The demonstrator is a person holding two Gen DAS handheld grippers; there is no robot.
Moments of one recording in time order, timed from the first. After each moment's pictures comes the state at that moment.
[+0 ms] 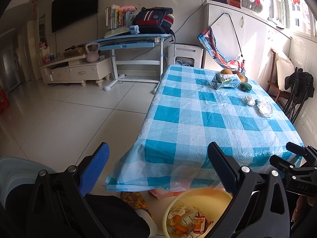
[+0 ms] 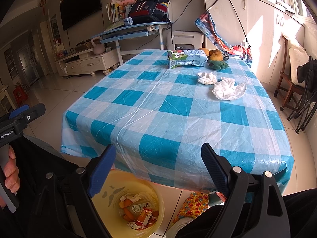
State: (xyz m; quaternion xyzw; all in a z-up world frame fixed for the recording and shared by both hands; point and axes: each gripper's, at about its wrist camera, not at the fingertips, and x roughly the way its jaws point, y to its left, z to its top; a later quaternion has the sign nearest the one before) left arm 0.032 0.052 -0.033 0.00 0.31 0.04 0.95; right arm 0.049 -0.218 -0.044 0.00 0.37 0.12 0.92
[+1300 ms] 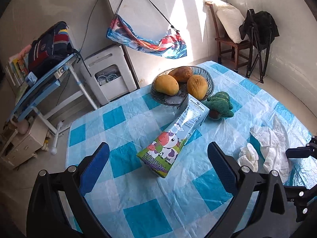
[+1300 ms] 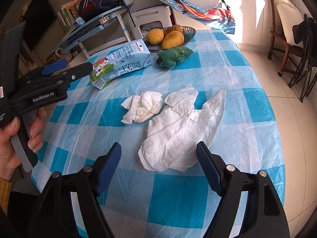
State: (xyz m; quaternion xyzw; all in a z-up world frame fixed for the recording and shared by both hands) left arm 0.380 -0.181 -0.043 0.23 0.34 -0.20 0.89; right arm 0.222 -0.321 -0.055 0.11 0.47 0.07 0.88
